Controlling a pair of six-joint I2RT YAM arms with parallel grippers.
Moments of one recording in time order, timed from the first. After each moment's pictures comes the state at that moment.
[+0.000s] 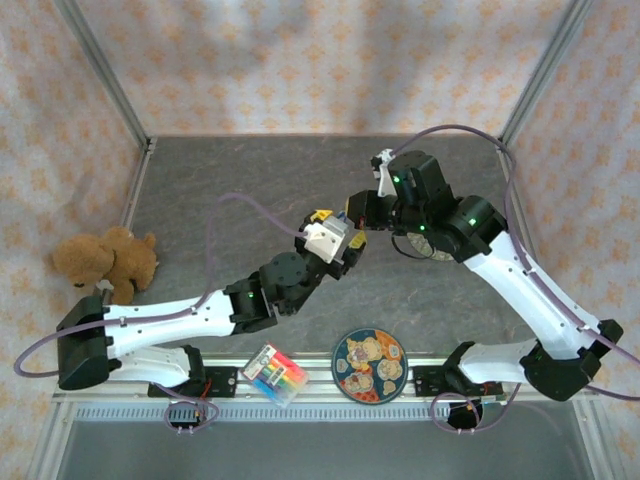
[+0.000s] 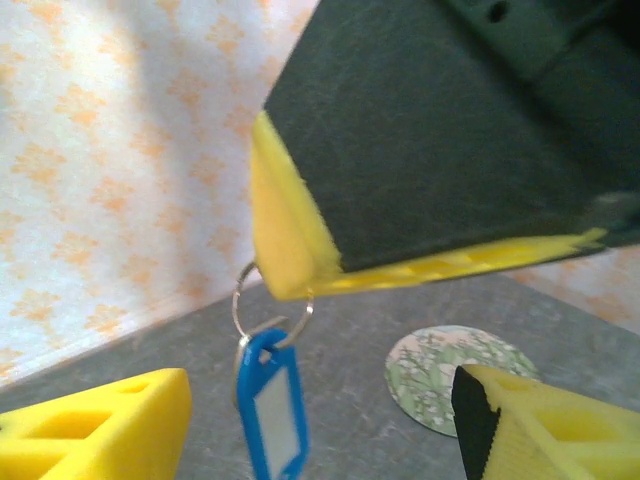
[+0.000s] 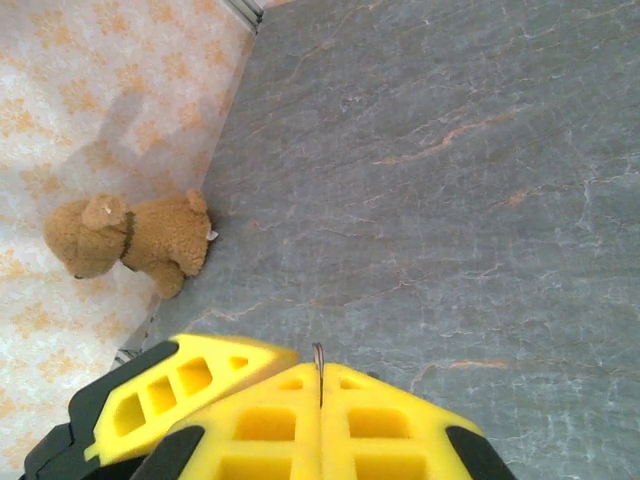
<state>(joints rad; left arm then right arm) -1.14 1.25 0.86 0.40 -0.65 0.11 0.74 1.25 1.55 -0.90 -0.12 0.67</state>
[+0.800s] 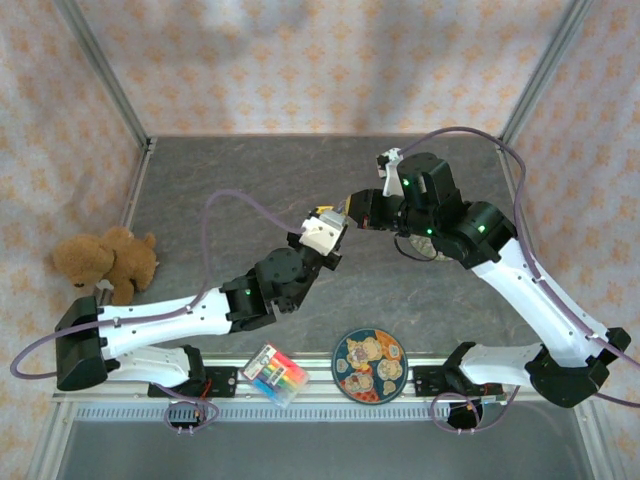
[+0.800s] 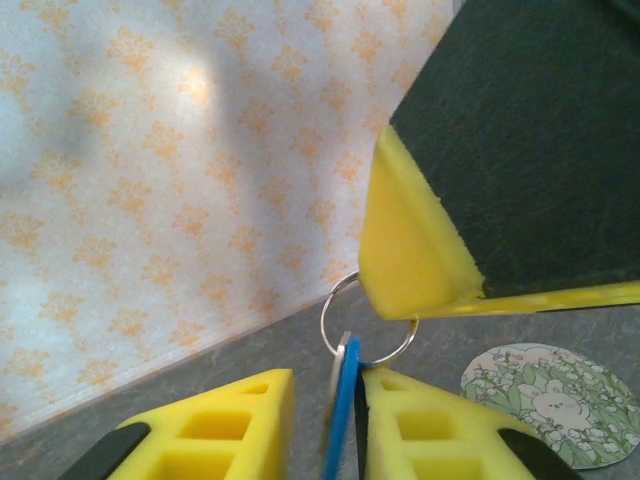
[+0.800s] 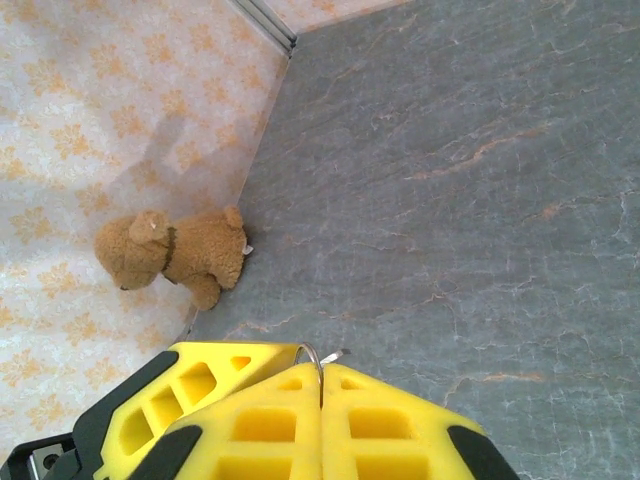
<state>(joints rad) -1.14 1.22 0.90 0.37 -0.76 0.21 0.74 1.21 1.53 -0.85 -0.14 0.70</state>
